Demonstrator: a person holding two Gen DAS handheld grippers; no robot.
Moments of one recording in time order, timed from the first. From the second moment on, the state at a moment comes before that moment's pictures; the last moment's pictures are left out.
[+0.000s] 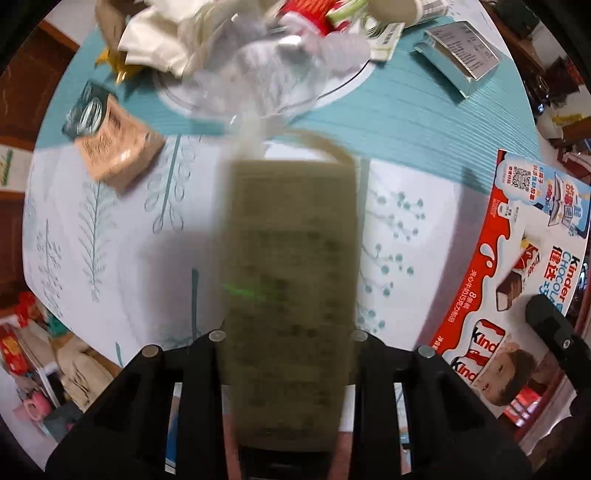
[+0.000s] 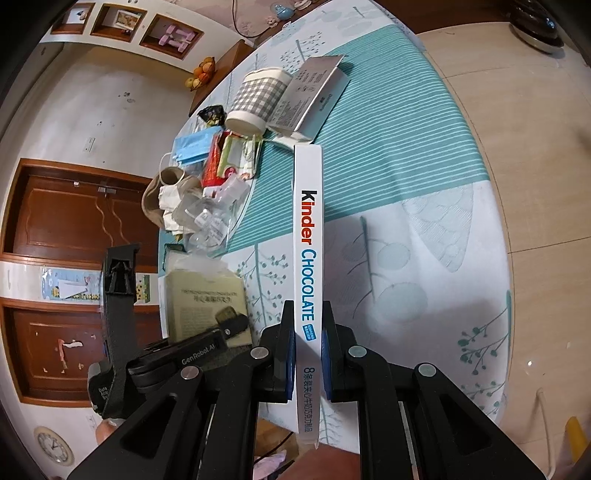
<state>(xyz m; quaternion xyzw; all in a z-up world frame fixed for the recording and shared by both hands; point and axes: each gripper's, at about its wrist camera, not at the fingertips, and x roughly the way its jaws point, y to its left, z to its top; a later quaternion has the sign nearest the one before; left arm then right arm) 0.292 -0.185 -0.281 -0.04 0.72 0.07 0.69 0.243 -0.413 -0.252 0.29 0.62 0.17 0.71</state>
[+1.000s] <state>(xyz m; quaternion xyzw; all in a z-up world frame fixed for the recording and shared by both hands) 0.128 -0.060 -0.201 0.07 0.64 -0.10 0.76 0.059 -0.256 -0.186 0.24 0.57 0.13 0.77</state>
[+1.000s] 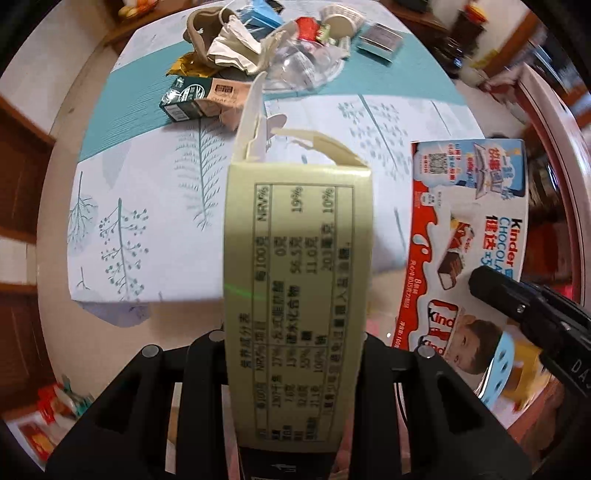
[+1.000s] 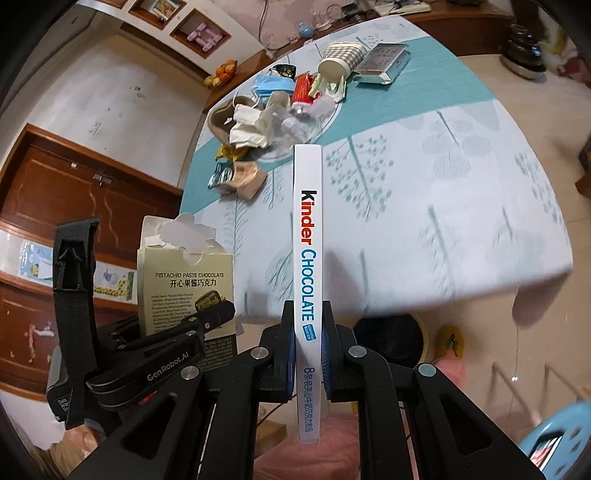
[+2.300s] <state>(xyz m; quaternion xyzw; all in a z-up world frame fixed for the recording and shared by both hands) 0.016 -0.051 -0.530 0.07 0.71 -0.08 0.69 -0.042 -0.225 -0.574 0.28 0.71 0.02 0.64</state>
